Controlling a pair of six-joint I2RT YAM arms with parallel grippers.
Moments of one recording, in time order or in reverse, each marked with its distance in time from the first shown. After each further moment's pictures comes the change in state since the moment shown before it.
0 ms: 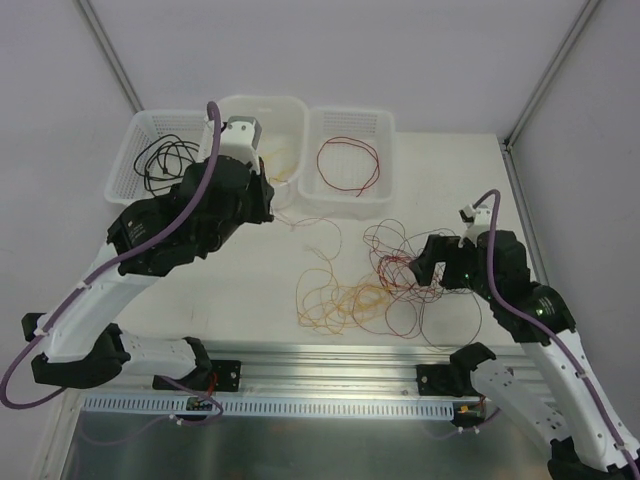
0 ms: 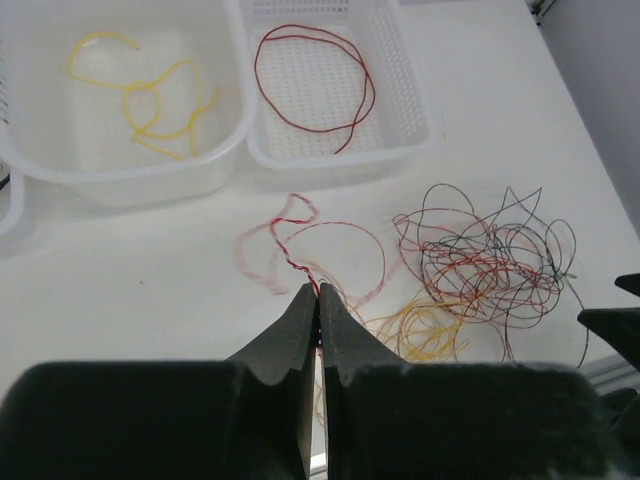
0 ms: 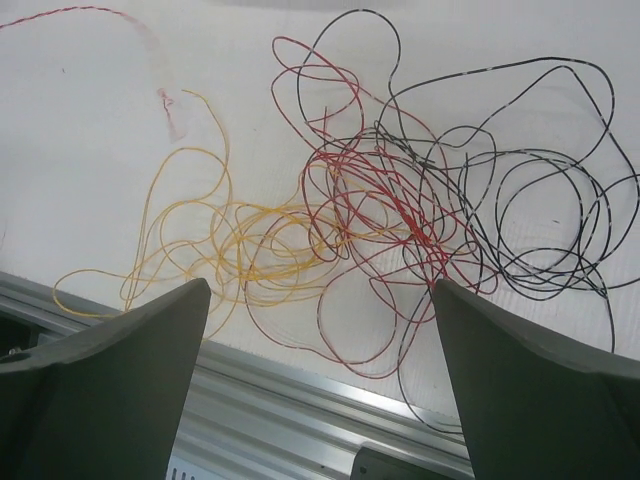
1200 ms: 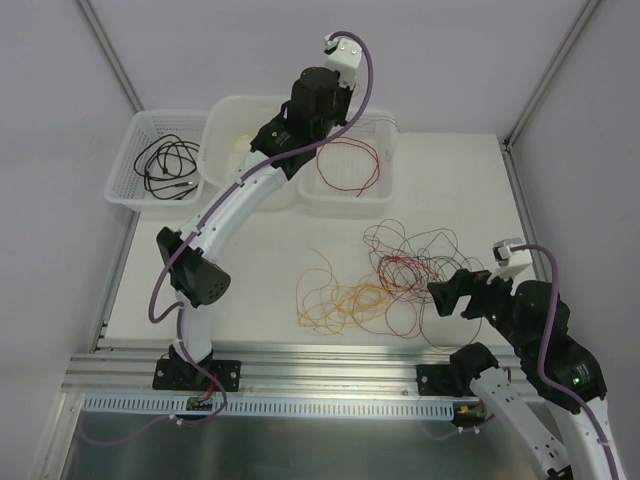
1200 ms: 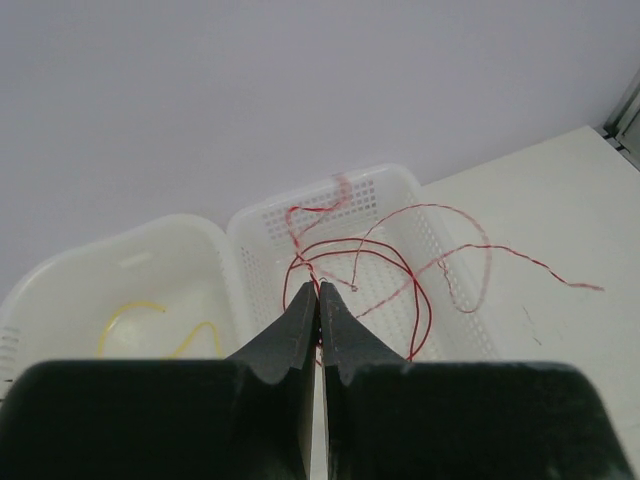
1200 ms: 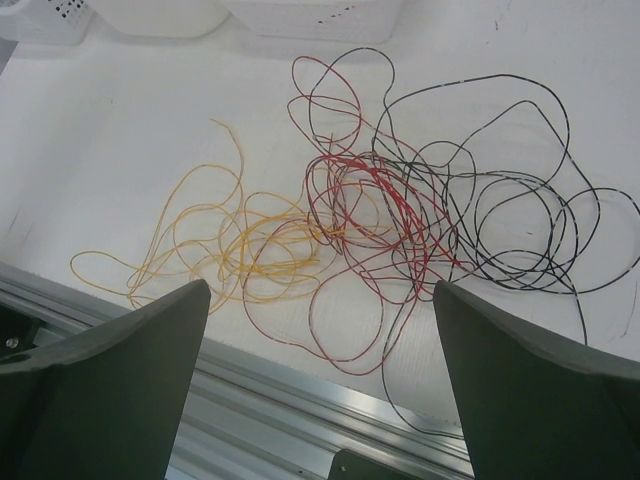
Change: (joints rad) left arm 0.320 0.753 0.454 0.654 0.252 0.548; right arm 0.002 -0.370 -0.062 -0.082 0.011 -0.047
